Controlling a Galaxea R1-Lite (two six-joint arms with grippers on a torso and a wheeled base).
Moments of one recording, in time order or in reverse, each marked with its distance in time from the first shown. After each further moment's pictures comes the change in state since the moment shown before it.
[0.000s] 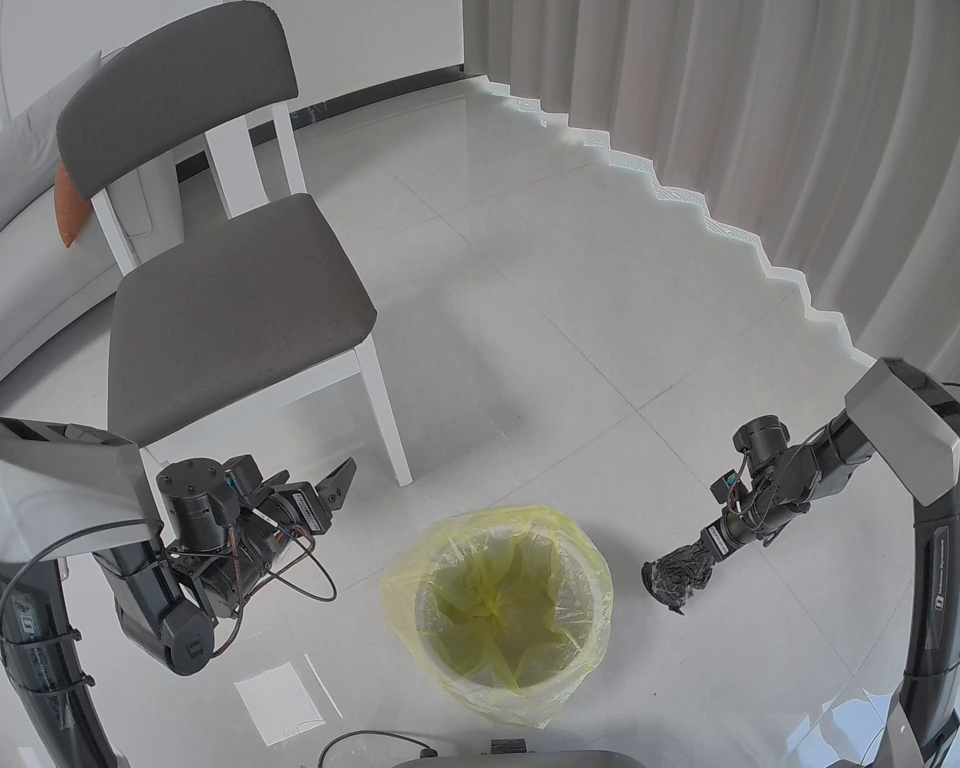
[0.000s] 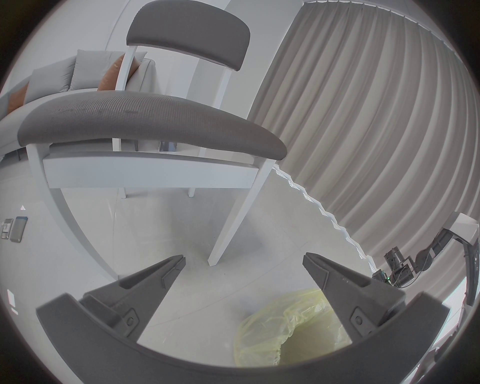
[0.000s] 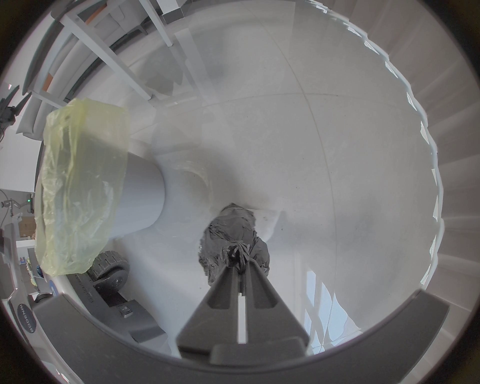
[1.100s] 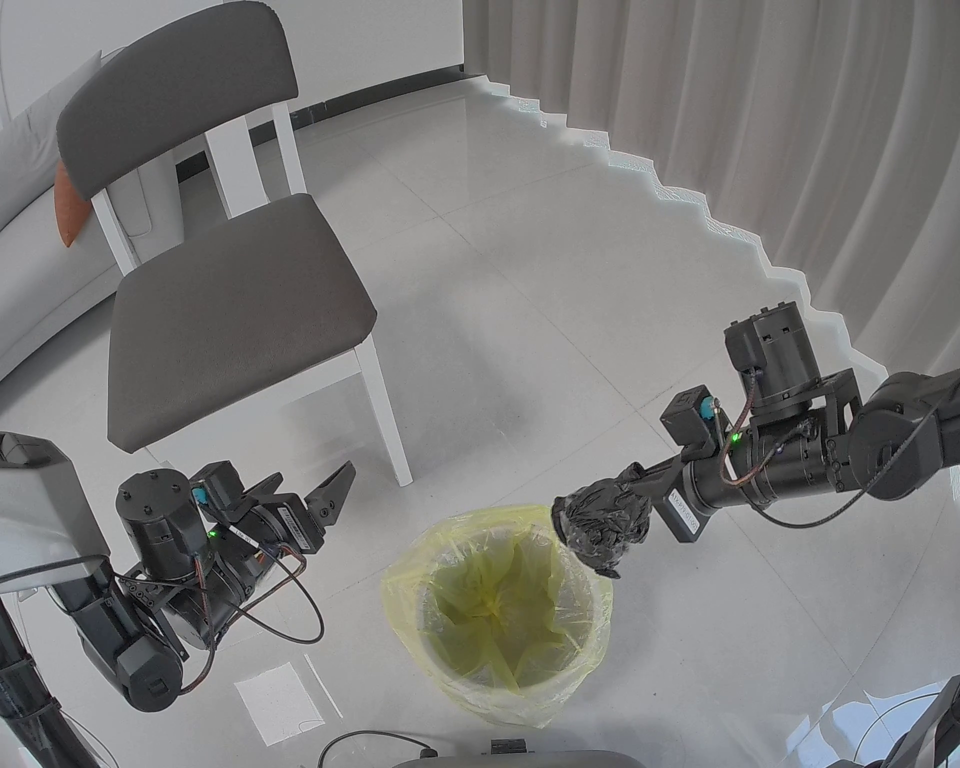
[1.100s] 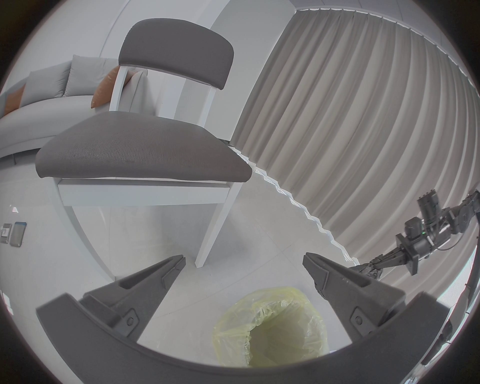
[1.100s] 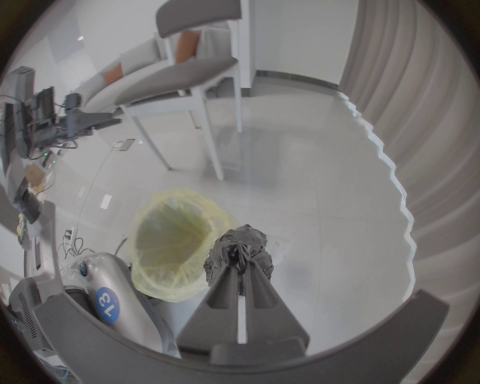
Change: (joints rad) left arm -0.098 -0.204 0.163 0.000 0.052 -0.011; right arm 0.459 -0.620 0.202 0.018 -0.046 0.002
